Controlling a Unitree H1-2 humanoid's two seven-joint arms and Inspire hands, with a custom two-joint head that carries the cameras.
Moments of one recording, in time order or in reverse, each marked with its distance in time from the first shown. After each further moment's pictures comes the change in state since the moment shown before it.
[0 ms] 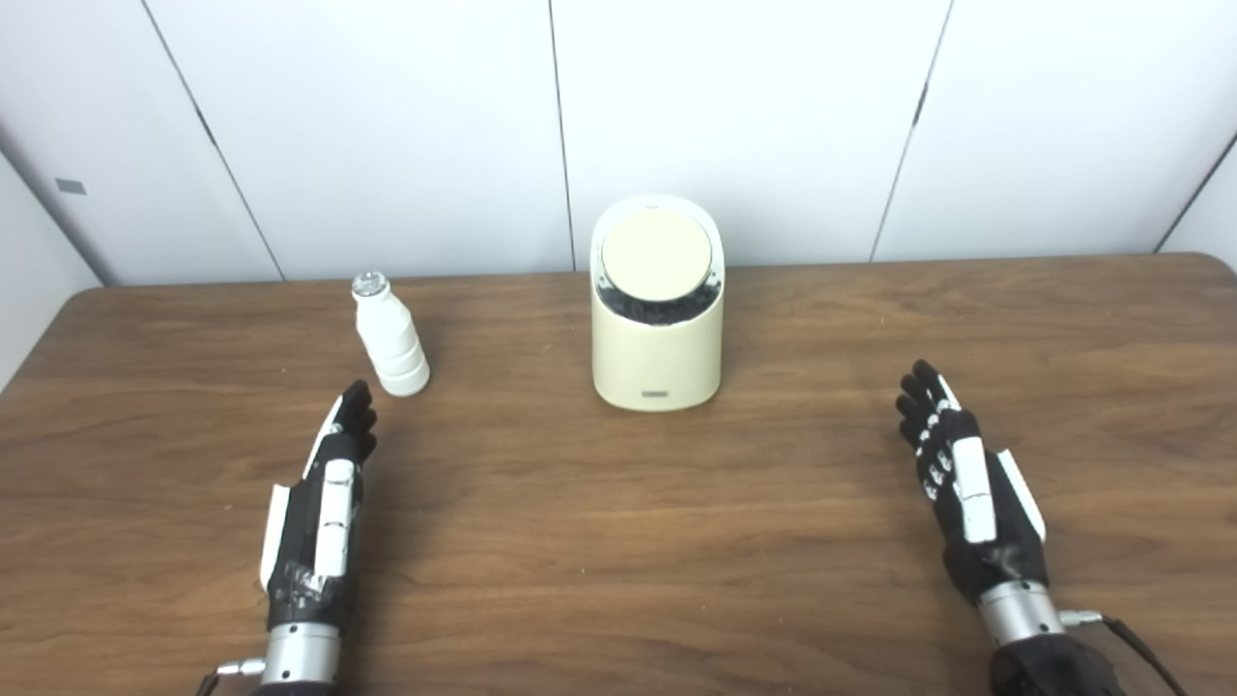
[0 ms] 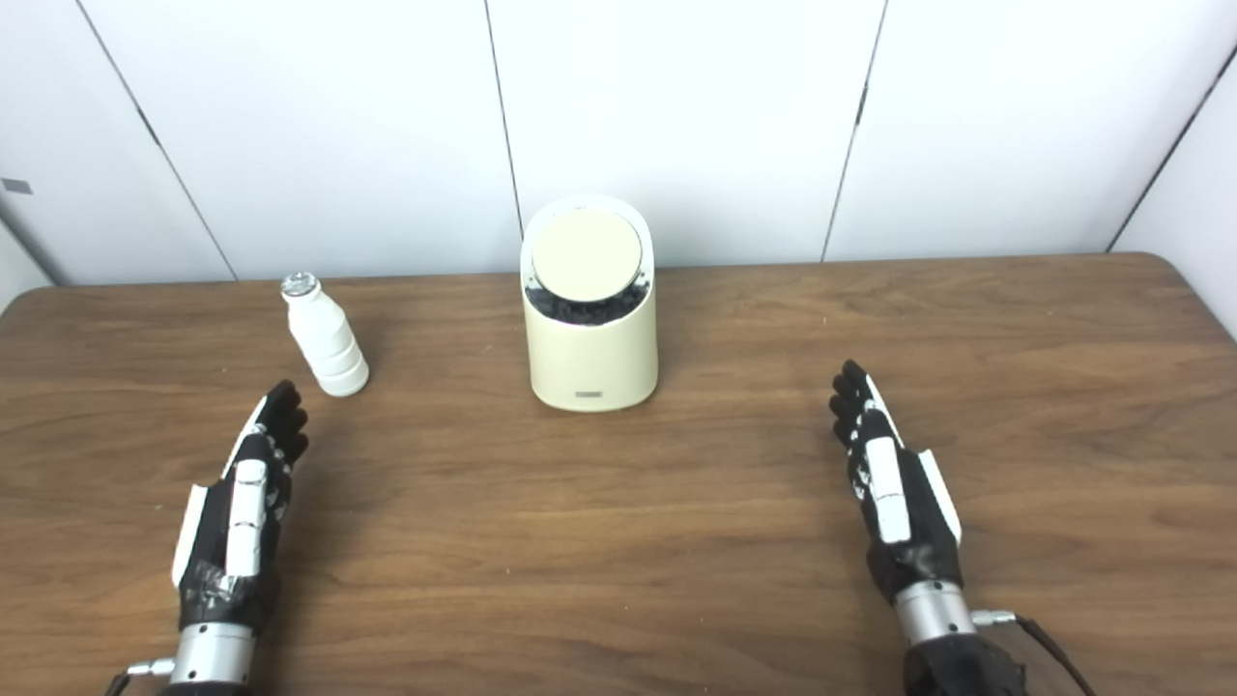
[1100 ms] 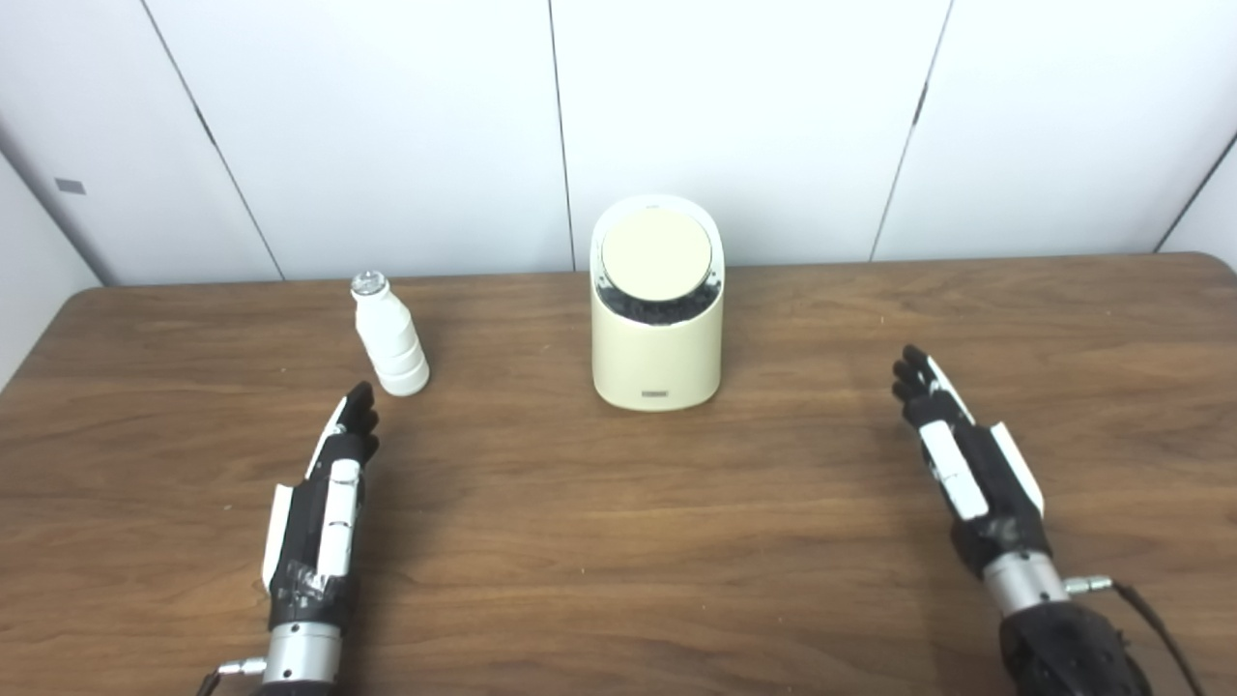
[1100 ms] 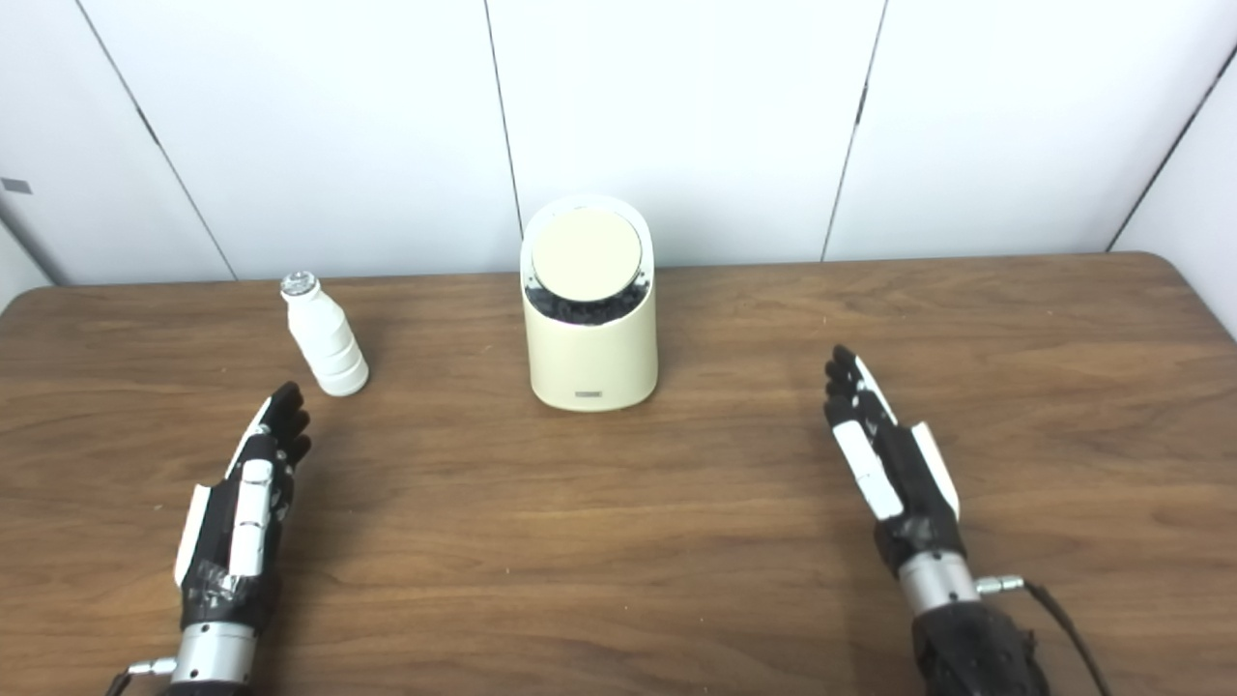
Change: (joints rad) left arm -0.001 -0.002 -0.004 0.000 0.005 0.012 0.003; right arm -0.091 -0.055 0.028 -0.072 -0.137 0.146 -0.008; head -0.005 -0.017
